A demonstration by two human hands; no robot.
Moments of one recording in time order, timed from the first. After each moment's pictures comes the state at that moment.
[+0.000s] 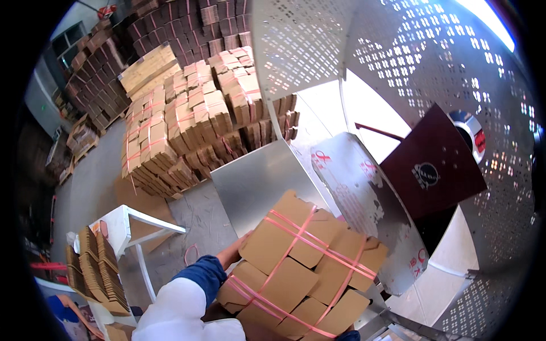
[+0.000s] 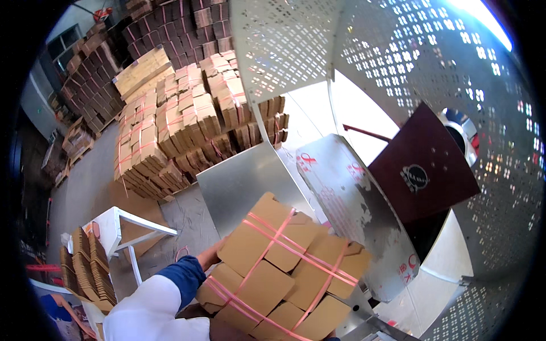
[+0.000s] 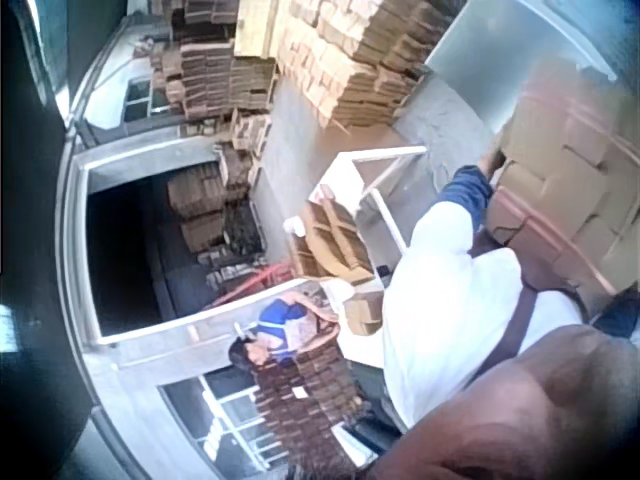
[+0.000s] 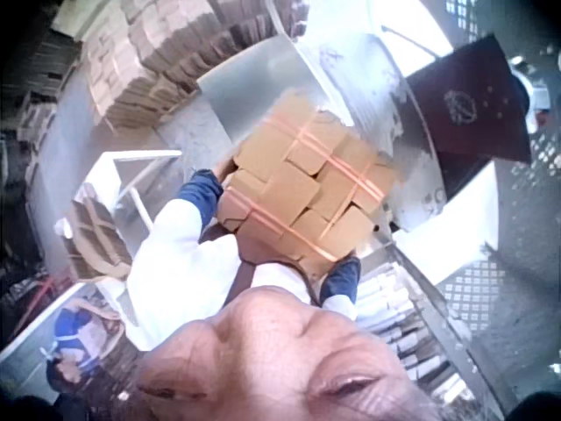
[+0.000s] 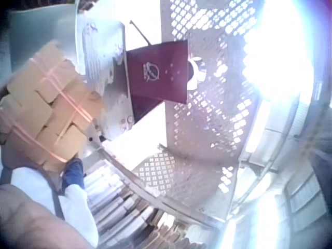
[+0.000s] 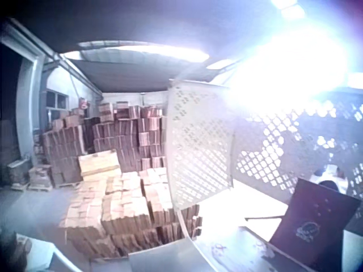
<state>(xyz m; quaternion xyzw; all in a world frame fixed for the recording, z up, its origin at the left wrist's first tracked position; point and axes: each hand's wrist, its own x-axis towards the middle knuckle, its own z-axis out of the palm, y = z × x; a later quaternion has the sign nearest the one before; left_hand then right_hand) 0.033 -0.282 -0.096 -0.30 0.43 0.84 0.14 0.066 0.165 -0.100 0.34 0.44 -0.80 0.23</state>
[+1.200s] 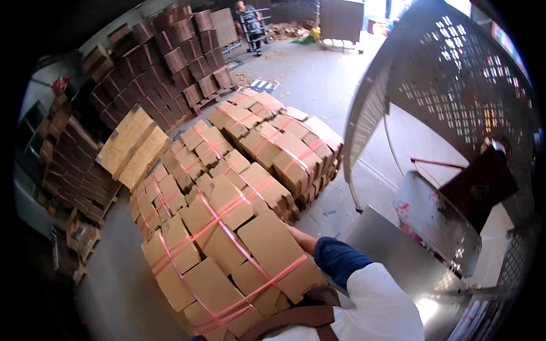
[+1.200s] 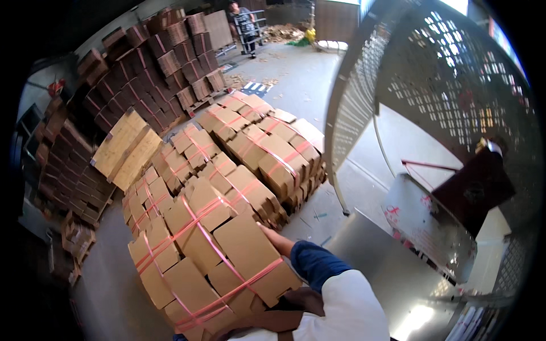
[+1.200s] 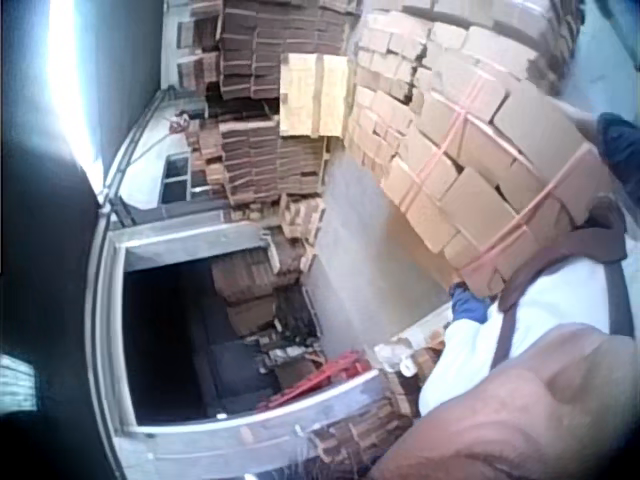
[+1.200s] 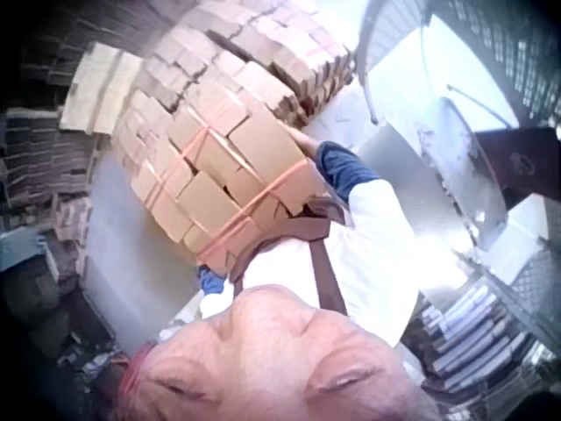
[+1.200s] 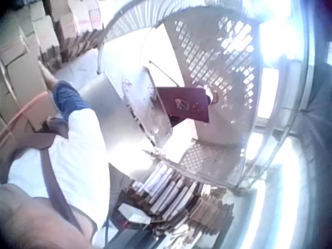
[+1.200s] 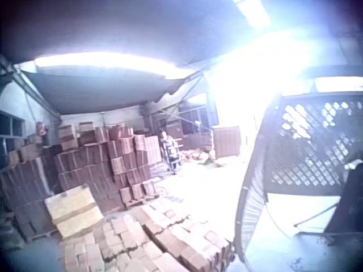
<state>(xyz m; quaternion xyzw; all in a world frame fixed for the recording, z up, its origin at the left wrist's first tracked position) 0.160 -0.914 -0.006 -0.54 0.33 0.73 -0.27 -0.244 -0.709 -0.062 0.00 0.39 -0.71 0.59</state>
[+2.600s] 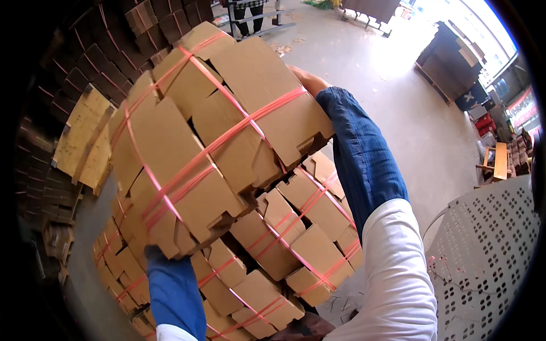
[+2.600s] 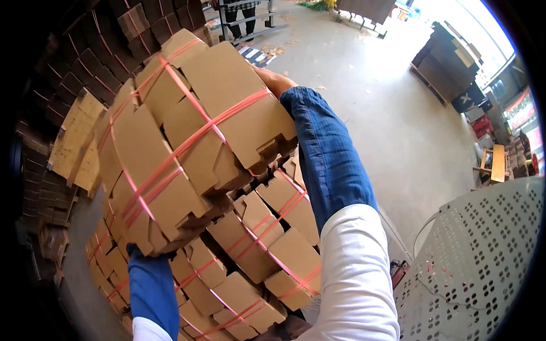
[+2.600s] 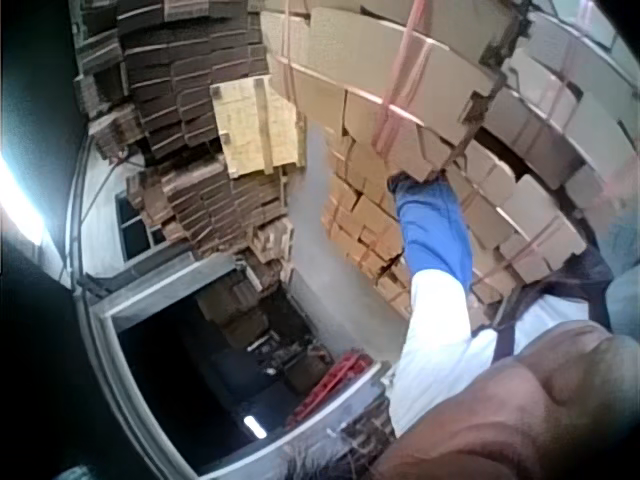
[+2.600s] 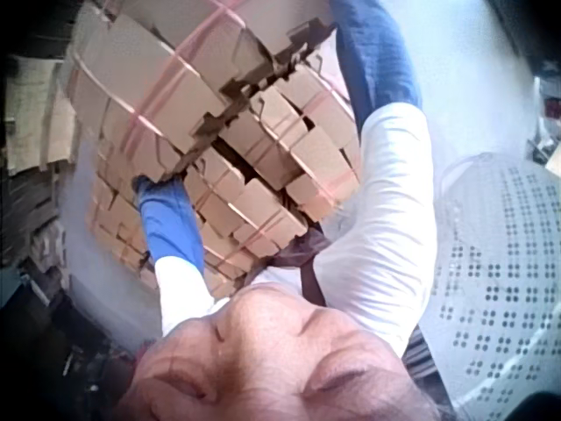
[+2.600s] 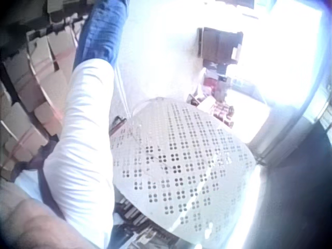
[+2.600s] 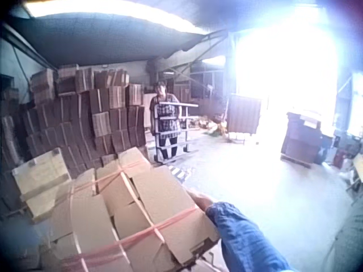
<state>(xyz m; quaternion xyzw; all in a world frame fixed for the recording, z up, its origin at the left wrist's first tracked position) -0.552 -1.309 -0.125 -0.42 0.39 0.77 -0.28 -1.047 -1.060 0.047 -0.14 0.55 -0.64 0.52</state>
